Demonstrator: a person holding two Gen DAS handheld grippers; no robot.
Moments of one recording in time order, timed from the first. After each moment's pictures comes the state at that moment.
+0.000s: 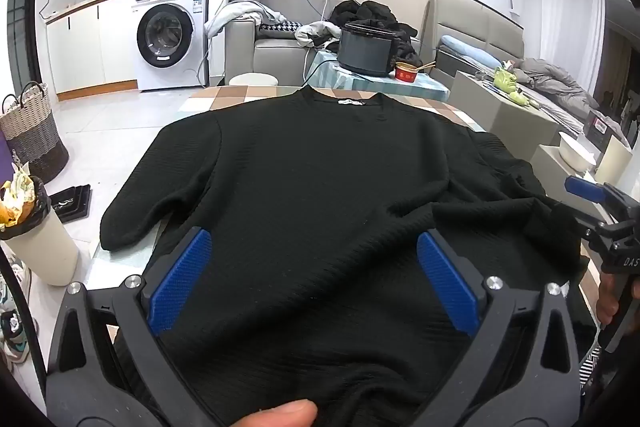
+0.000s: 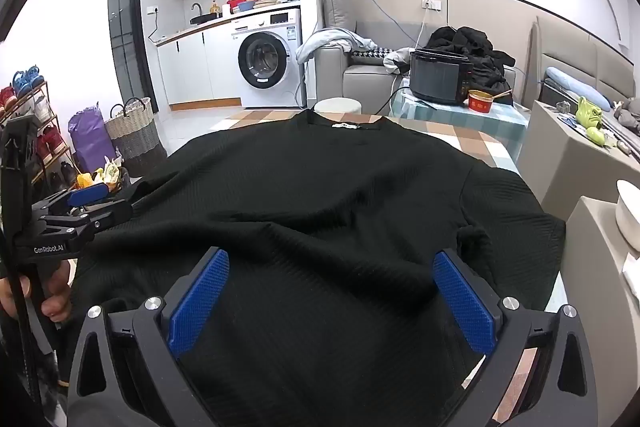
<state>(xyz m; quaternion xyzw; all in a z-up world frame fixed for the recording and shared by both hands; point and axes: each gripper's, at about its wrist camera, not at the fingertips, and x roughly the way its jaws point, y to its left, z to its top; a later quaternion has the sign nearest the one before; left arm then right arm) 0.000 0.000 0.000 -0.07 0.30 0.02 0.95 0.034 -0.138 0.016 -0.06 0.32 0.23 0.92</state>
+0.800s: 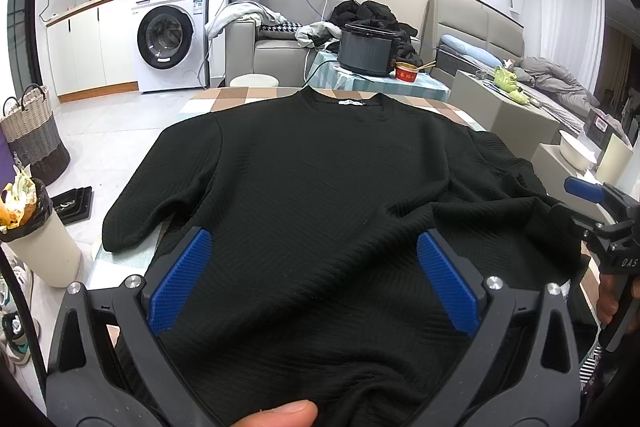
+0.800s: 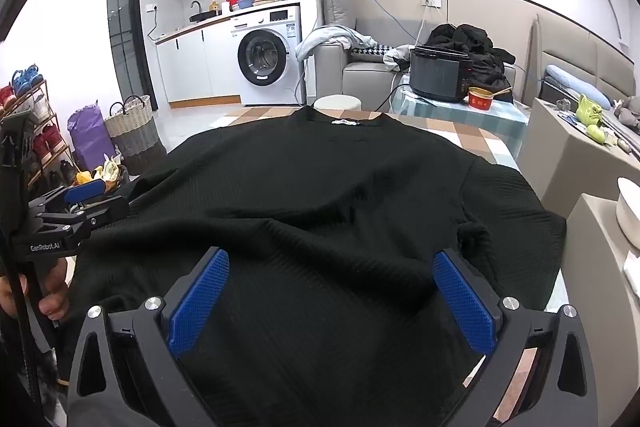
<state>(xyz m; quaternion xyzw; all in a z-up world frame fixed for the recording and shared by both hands) -0.002 0.002 0.002 -0.06 0.30 0.02 0.95 0.034 -0.140 0.015 -0.06 0.32 0.23 0.92</state>
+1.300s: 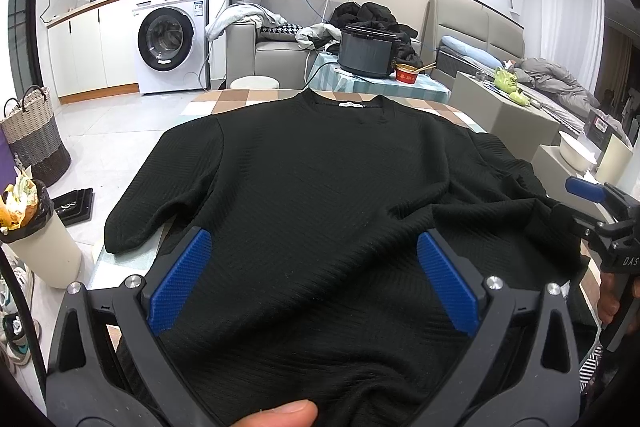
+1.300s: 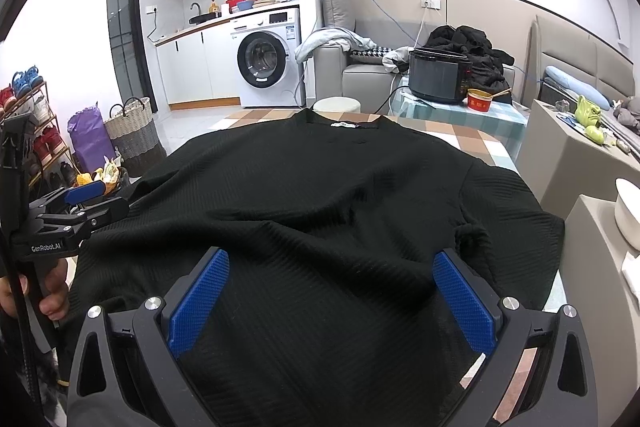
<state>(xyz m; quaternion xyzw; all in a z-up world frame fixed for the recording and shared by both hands) 0.001 0.000 0.001 -0.06 0.30 0.02 0.95 0.033 -0.140 0.016 -0.06 0.32 0.23 0.92</state>
